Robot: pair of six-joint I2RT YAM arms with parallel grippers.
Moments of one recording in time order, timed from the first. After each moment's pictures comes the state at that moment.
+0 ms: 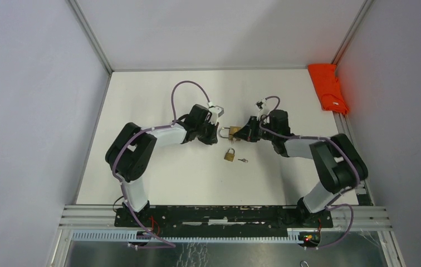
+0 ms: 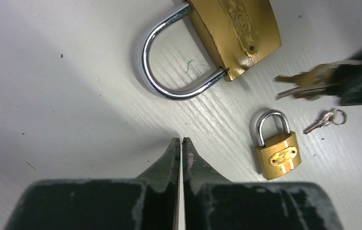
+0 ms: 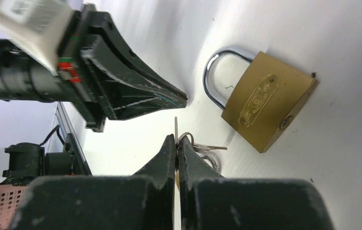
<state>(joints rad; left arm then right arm) -0.60 1.84 1.02 -0.02 0.28 -0.09 0.35 1.68 0.63 0.59 -0.64 0.62</state>
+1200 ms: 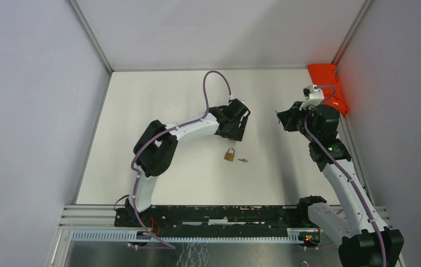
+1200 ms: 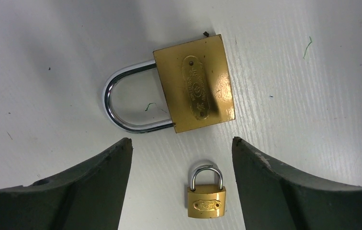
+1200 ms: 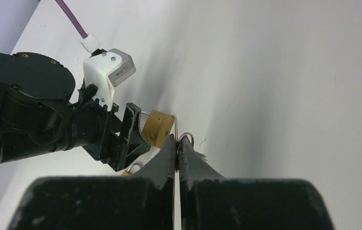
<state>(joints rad) -0.84 2.07 1.60 -0.57 -0.22 -0.45 0.13 0.91 0.77 -0.16 -0.25 0.27</state>
